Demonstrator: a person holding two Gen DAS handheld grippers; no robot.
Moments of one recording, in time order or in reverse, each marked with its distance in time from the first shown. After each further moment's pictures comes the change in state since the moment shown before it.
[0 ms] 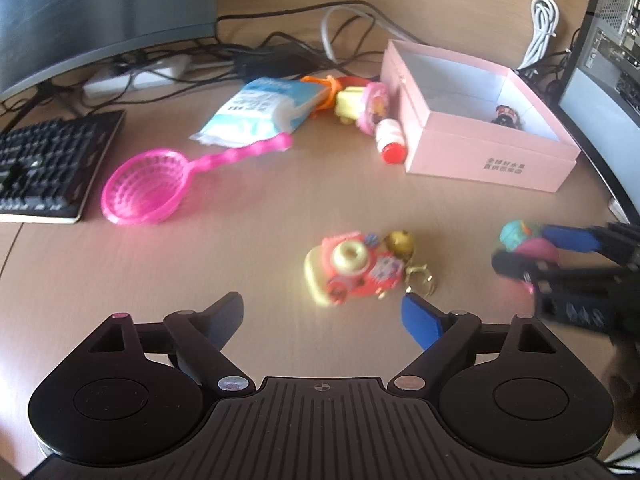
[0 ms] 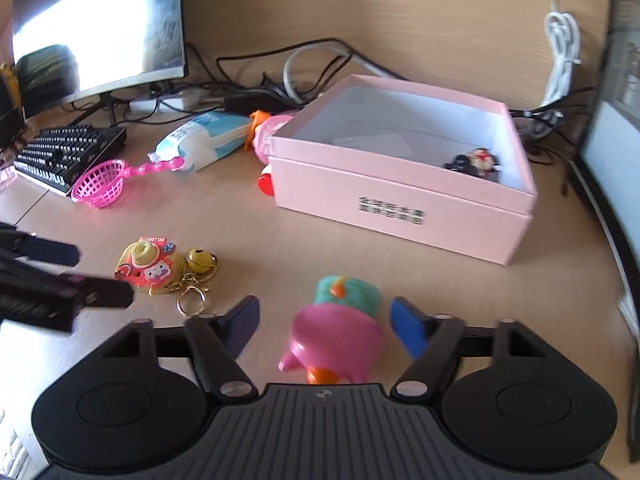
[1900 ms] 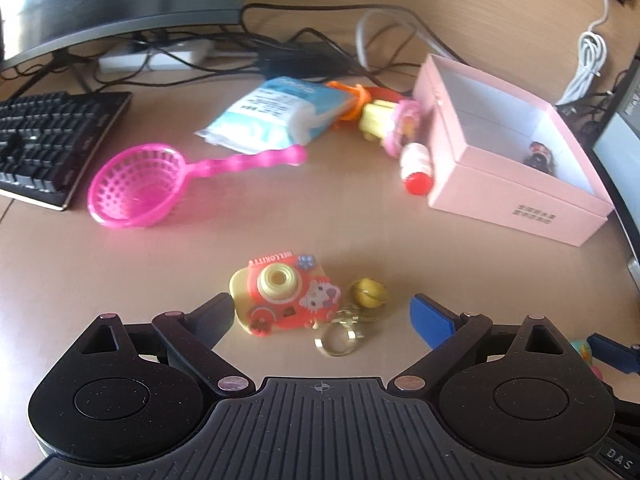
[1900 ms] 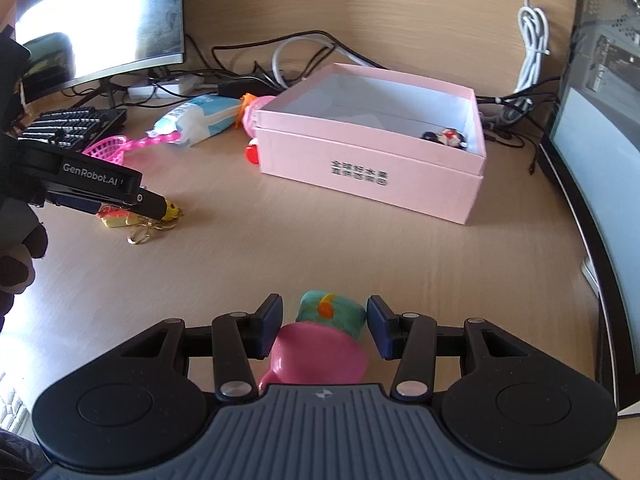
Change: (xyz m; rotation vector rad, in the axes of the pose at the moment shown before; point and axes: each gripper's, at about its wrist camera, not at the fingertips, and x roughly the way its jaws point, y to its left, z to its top) left arm 0.031 -0.005 0.021 -0.130 0.002 0.011; right arm -0.038 -0.013 -0.032 -0.006 0.012 -0.053
